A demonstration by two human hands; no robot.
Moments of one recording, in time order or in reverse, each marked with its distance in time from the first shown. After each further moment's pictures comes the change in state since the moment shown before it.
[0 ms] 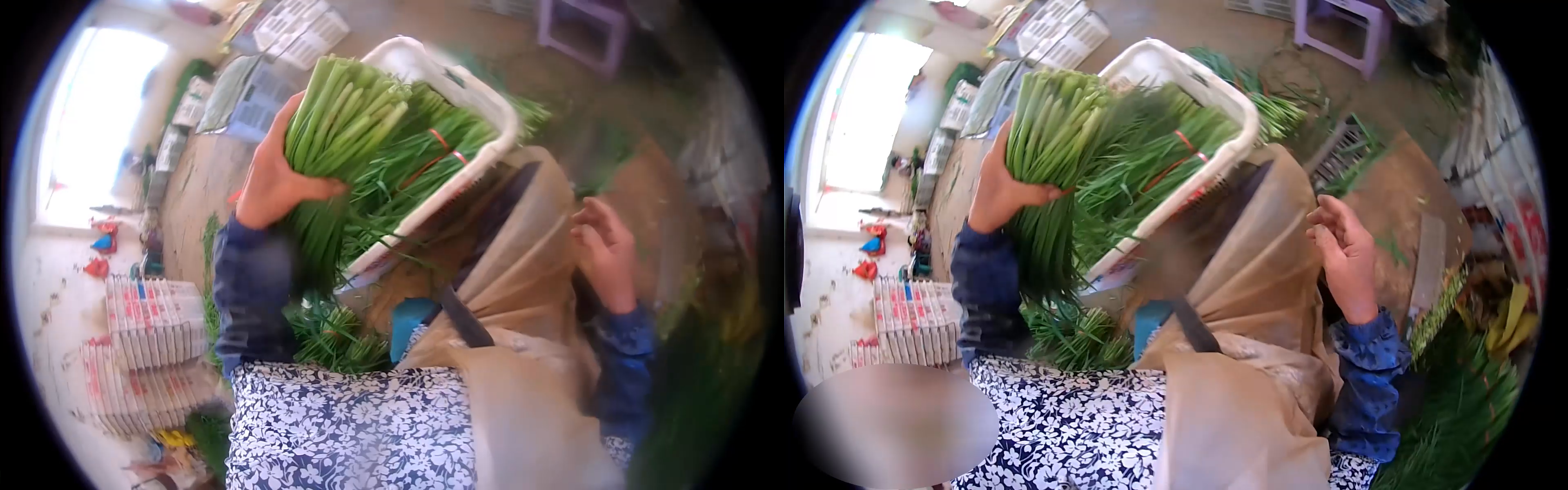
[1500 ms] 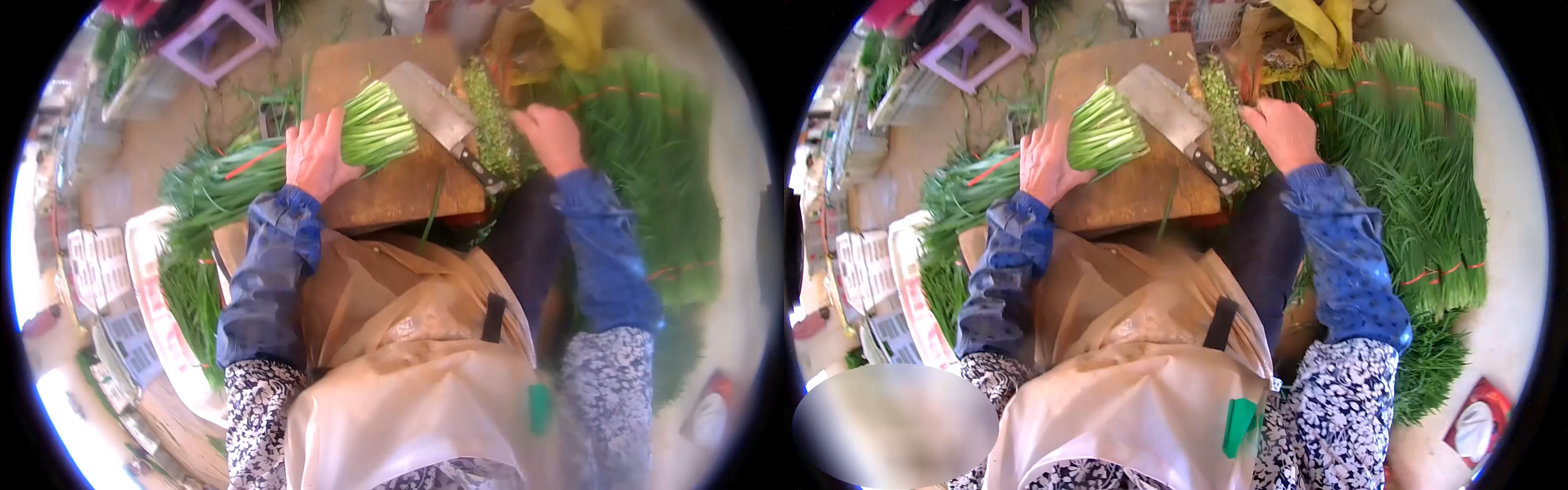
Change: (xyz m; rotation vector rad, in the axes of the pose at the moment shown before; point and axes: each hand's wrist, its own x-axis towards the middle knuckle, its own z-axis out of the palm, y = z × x) left_hand 0.099 0.051 0.414 0.436 -0.345 0.985; right_hand -0.168 0.040 -0.215 -1.115 0.786 0.280
